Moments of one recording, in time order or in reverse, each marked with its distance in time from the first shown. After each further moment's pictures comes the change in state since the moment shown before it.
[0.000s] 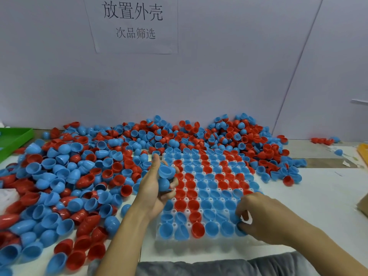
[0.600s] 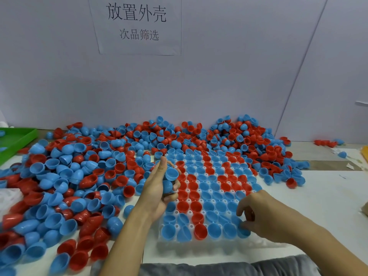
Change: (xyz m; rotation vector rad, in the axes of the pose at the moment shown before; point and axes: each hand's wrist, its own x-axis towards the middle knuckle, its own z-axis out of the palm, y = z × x) left_hand 0.000 -0.001 0.000 0.001 0.006 0.040; right_hand 0.009 0.002 -0.002 0.183 -0.056 0.066
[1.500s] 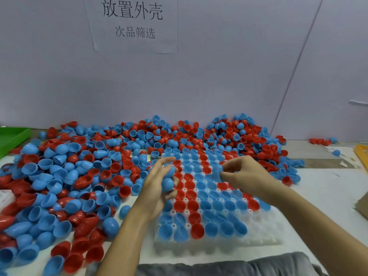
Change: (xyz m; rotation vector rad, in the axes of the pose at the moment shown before) left_hand 0.001 -0.003 -0.001 0.108 -0.066 0.077; right_hand 0.034 -0.031 -0.042 0.627 0.214 0.039
